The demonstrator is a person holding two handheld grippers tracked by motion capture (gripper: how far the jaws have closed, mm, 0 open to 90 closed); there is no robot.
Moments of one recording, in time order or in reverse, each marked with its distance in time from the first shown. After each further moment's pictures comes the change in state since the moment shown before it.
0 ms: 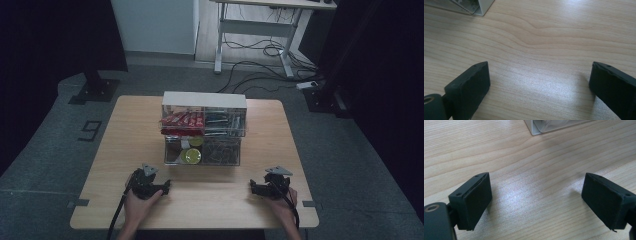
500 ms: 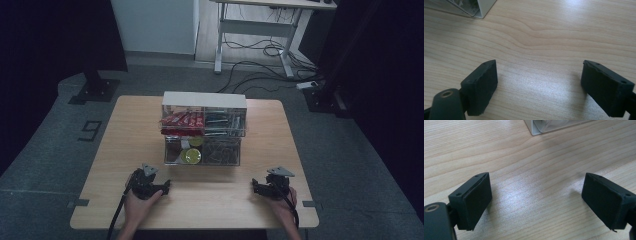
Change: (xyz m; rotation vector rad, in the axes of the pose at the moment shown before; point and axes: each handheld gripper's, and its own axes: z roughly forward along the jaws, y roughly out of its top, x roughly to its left) left arm 0.000 -0.001 -0.001 -0.004 0.001 -0.006; right arm -0.003 -0.002 -0.003 -0.027 0.001 -0.002
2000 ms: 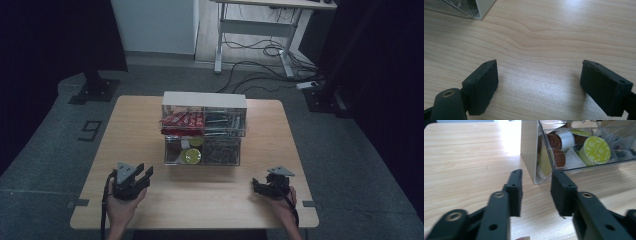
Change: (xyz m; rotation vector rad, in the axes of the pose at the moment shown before) left arm 0.009 0.010 -0.087 -0.318 -0.004 -0.086; right arm -0.001 0.001 0.001 -0.001 -0.001 0.004
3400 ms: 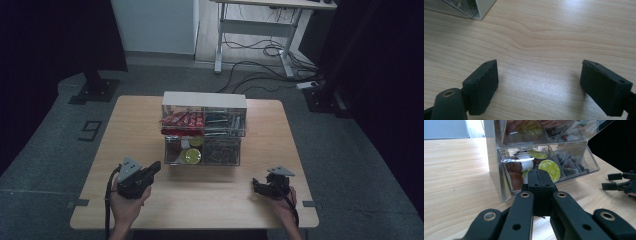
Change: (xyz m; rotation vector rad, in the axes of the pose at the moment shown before) left arm -0.029 0.035 -0.018 -0.052 -0.181 0.017; right arm 0.000 0.000 0.000 -0.001 0.000 -0.001
